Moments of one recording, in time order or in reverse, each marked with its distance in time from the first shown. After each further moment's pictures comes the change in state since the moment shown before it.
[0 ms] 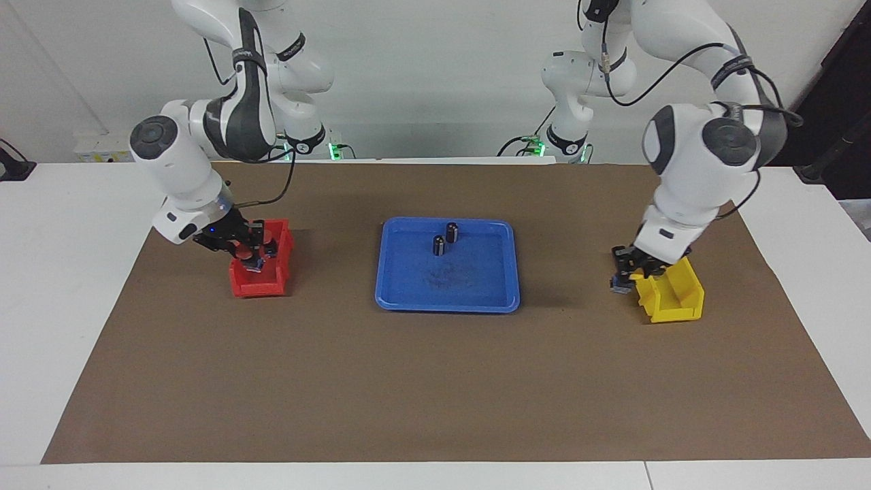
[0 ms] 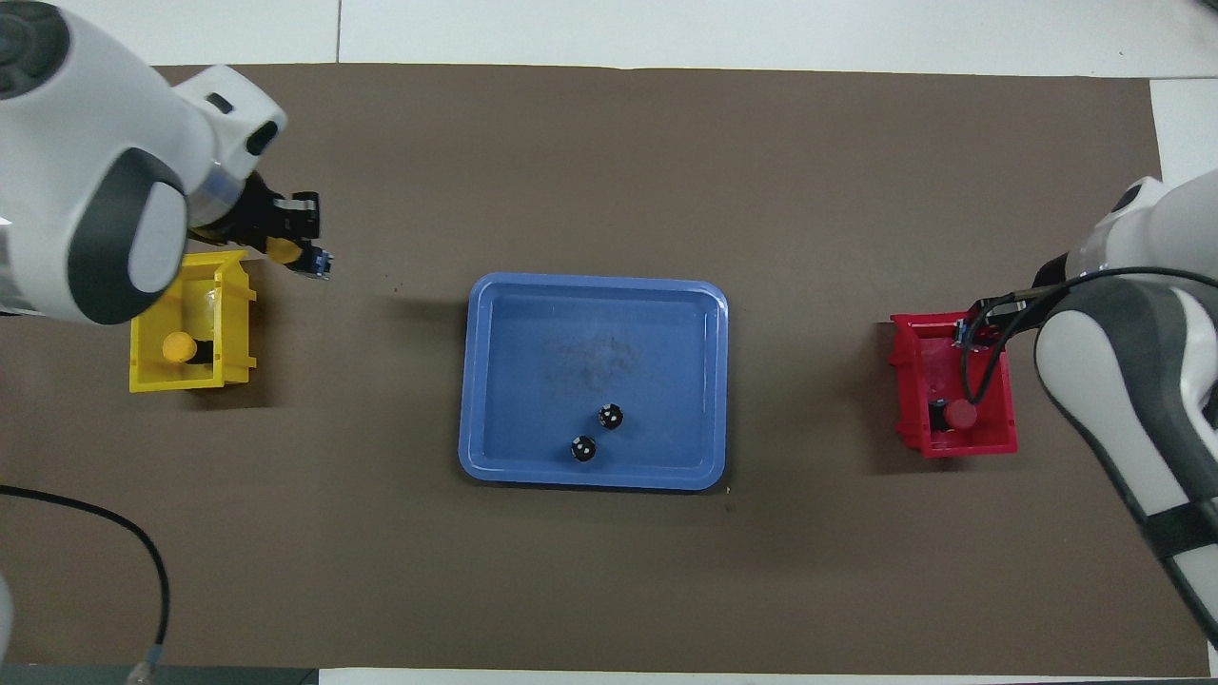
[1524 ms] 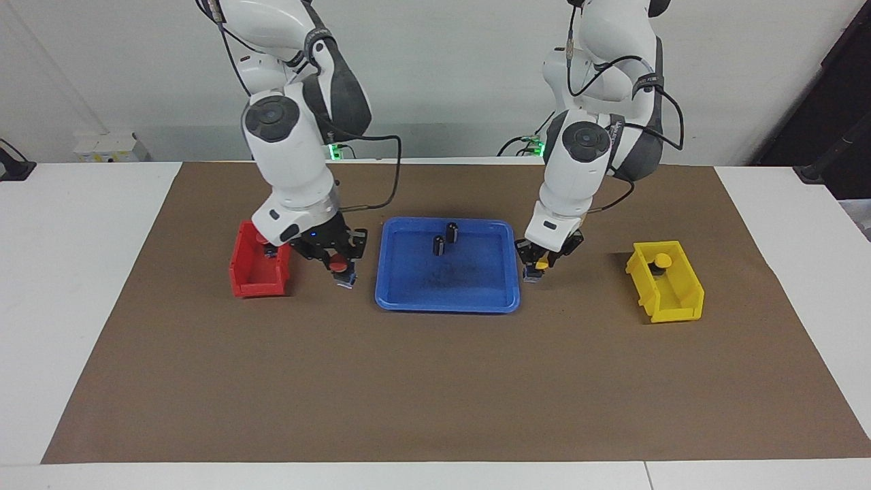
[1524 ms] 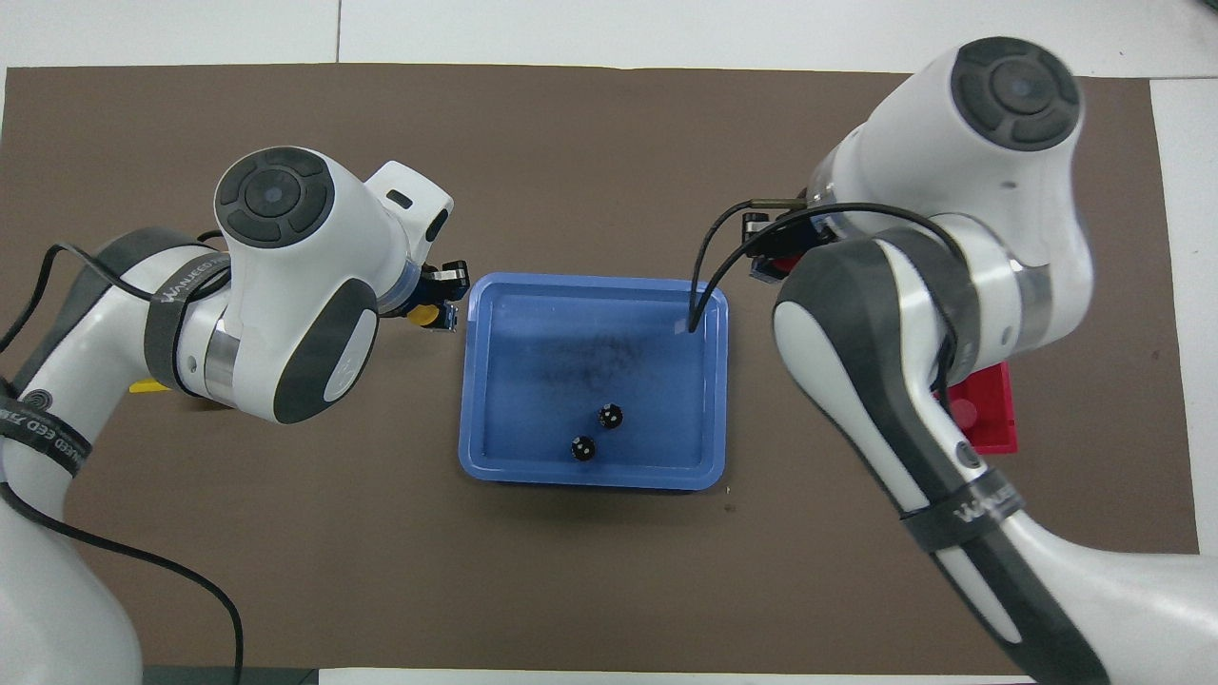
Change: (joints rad) left arm -0.162 -0.060 0.017 -0.193 -0.027 0.171 -0.224; right arm 0.387 0.186 0.016 0.213 0.037 0.133 0.567
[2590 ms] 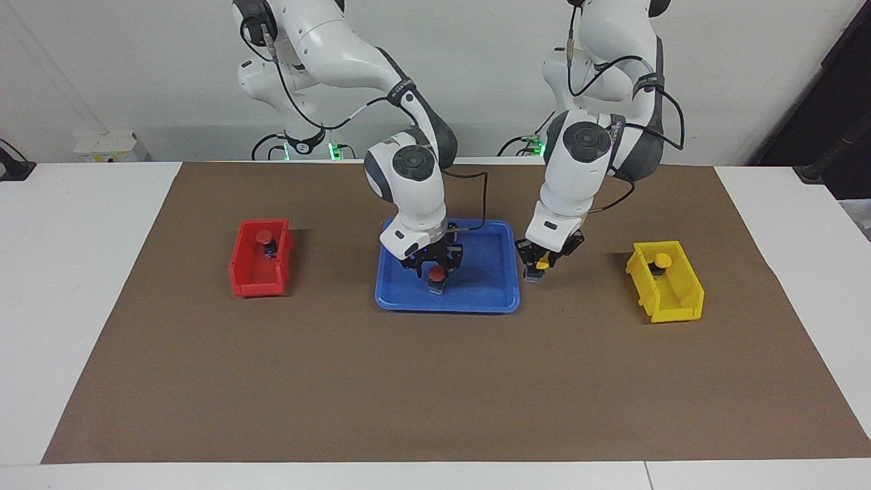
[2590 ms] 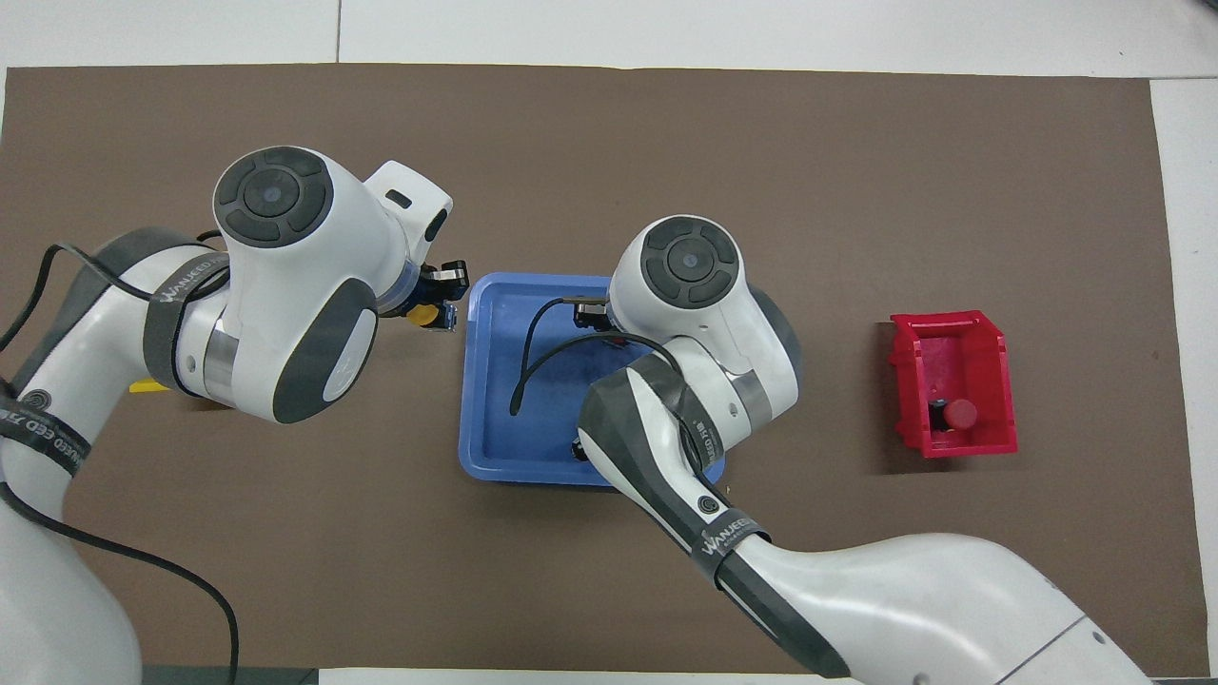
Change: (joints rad) left arm 0.001 -0.001 0.000 0.000 0.000 0.000 0.001; right arm 0.197 0.127 -0.023 -0.068 -0.009 0.192 0.224
